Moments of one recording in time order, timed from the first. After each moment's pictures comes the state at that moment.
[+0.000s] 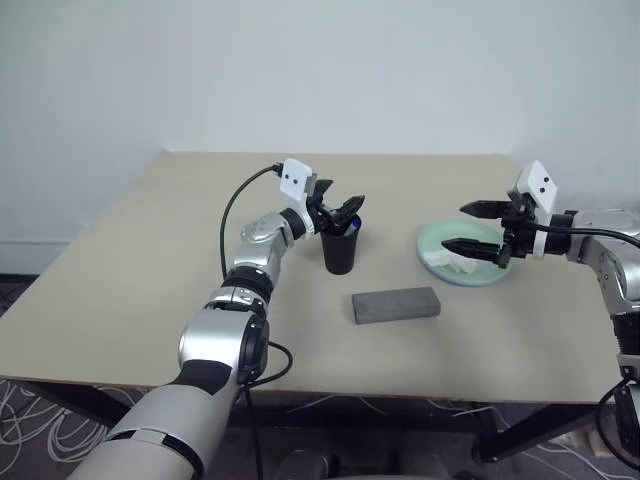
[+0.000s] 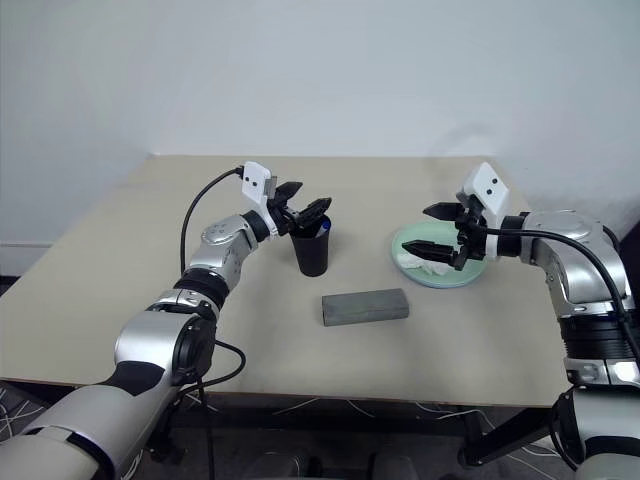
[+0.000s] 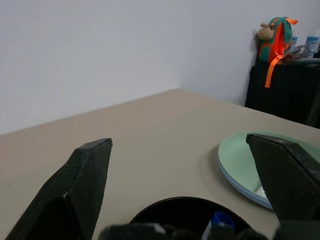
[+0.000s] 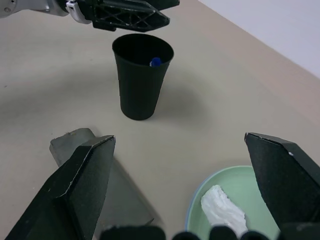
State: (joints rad) left arm -1.07 0.17 0.14 1.21 -0.17 -0.19 -0.79; right arm -0.62 -0.79 0.01 0.13 0.34 0.52 1.12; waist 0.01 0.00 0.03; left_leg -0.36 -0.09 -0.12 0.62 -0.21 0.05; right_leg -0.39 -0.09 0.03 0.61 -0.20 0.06
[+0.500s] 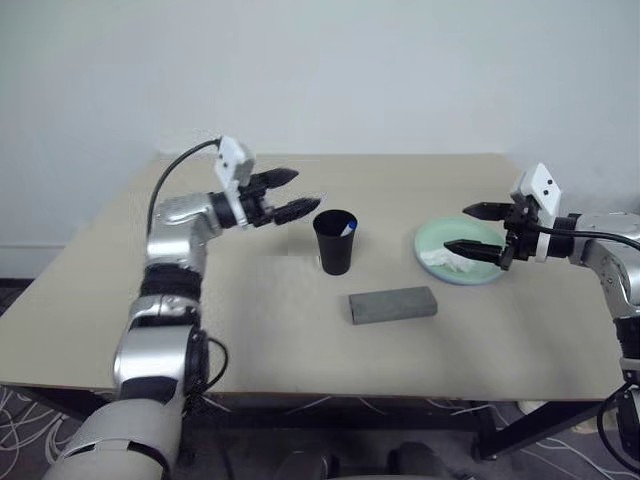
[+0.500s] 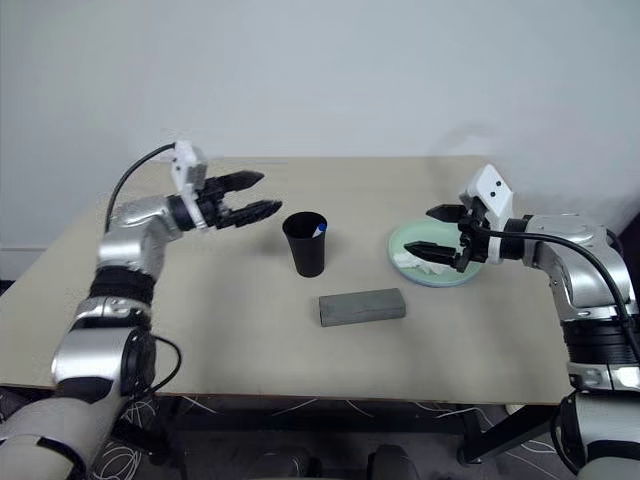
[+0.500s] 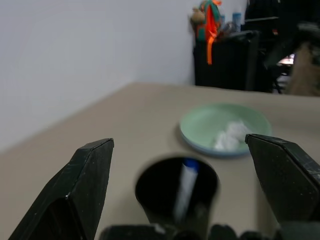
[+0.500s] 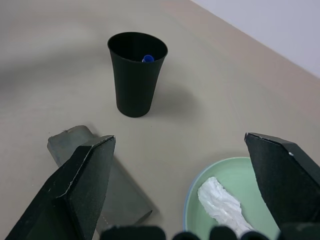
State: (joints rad) left arm -0.80 0.50 0.12 0.62 -0.28 0.22 -1.25; right arm -0.59 -0.80 -0.01 0.10 0.35 0.54 1.10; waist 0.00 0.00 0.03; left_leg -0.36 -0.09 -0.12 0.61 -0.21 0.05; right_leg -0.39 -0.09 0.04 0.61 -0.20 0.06
